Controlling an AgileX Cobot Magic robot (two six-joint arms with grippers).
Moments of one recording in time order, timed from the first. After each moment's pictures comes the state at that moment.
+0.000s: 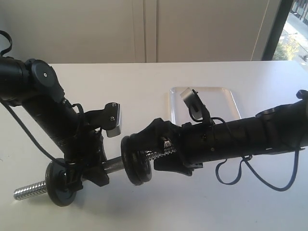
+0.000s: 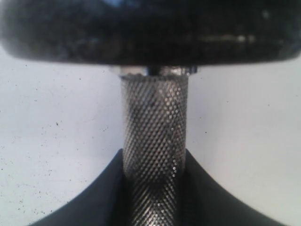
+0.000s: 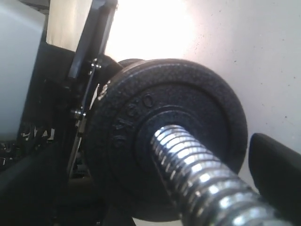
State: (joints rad) left arm -0.49 1.75 -1.07 -0.59 0.90 1.40; right arm 0.35 1.80 -0.75 1.71 0.97 -1.23
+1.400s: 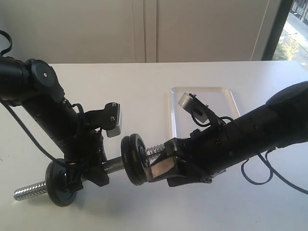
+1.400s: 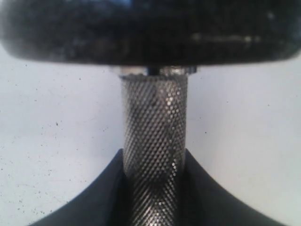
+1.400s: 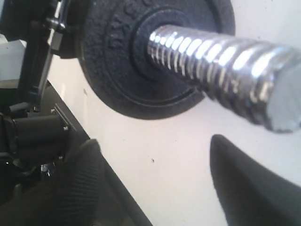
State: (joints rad) left arm -0.49 1.75 -1.07 -0.59 0.90 1.40; right arm 0.35 1.64 -0.77 1.24 0.94 -0.90
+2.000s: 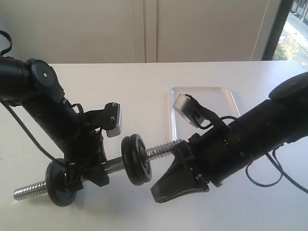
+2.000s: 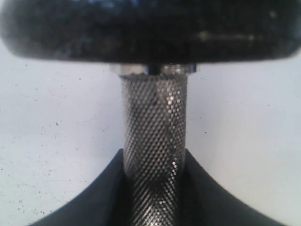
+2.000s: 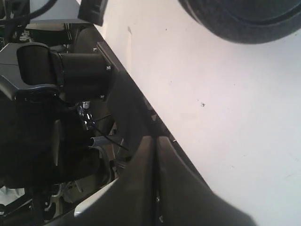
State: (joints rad) left arm -0.49 1.75 -1.07 -0.59 0.90 1.40; right arm 0.35 1.60 -0.80 1.17 1.19 -0.86
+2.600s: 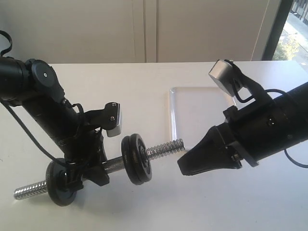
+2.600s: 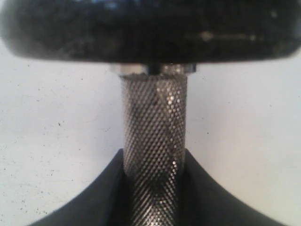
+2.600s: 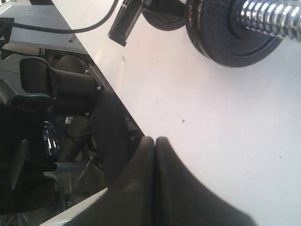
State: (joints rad) left arm -0.49 1.75 -1.07 -0.59 0.90 1.40; right arm 0.22 1.36 -0.80 1.07 1.21 -0.86
